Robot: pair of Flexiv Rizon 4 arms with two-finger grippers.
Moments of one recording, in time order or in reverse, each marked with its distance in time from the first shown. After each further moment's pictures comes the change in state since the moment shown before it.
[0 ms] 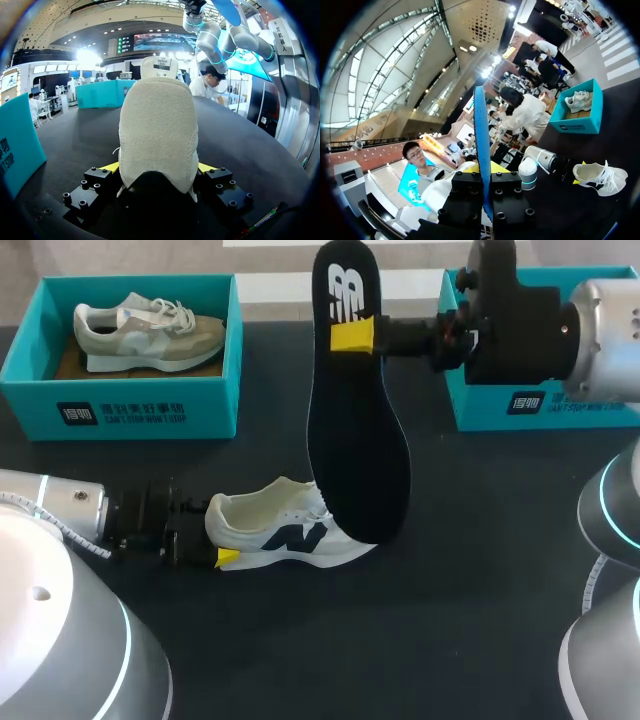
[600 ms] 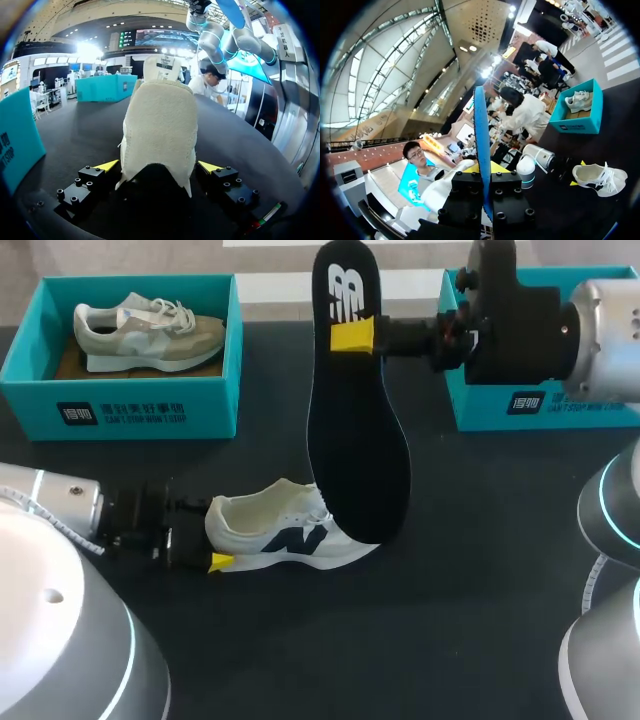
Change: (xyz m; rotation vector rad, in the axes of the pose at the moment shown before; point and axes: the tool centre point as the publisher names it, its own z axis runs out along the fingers) left arm 0.006 0.001 -0.011 -0.052 0.017 -0.046; right arm 0.000 0.000 0.000 0.000 0.000 0.000
